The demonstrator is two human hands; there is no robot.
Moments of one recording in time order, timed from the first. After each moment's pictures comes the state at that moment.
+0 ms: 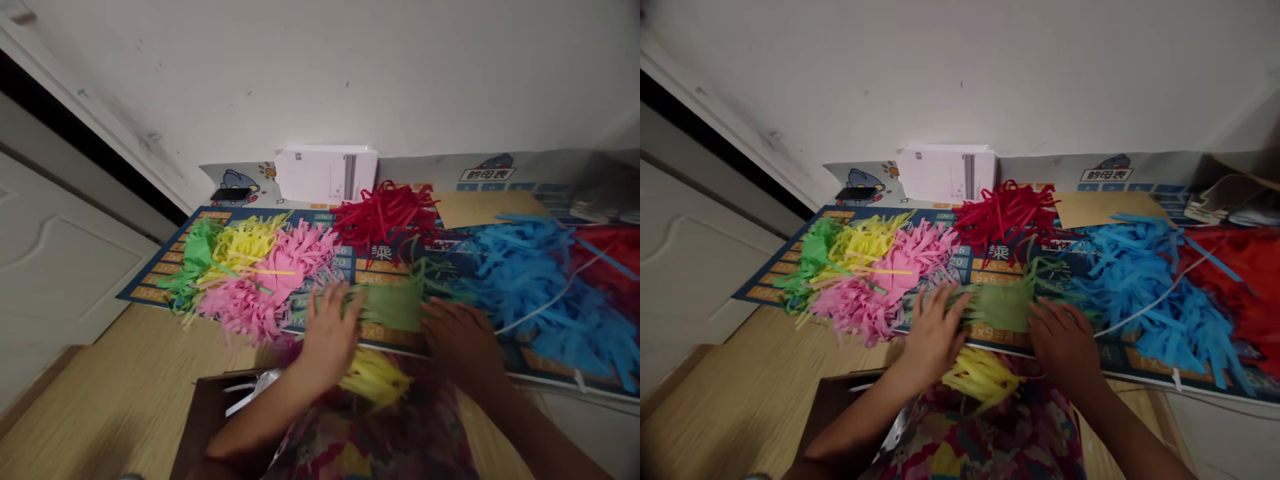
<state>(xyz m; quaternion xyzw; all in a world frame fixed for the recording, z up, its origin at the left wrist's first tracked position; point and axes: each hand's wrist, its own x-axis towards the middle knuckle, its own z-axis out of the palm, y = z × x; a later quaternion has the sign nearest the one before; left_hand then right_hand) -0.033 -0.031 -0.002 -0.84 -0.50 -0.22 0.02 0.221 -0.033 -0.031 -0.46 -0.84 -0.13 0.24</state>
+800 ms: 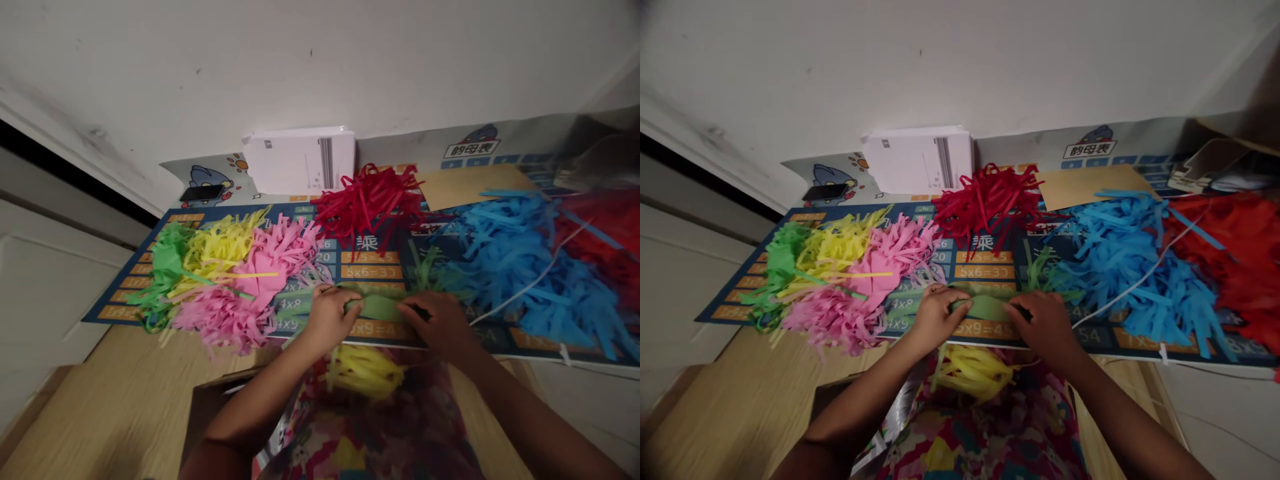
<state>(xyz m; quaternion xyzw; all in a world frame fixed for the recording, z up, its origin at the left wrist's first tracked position) -0.021 0.019 -0.030 -0.79 -0.52 -0.24 -0.22 0.219 -0.008 -0.047 -0.58 -0.77 0.10 0.25</state>
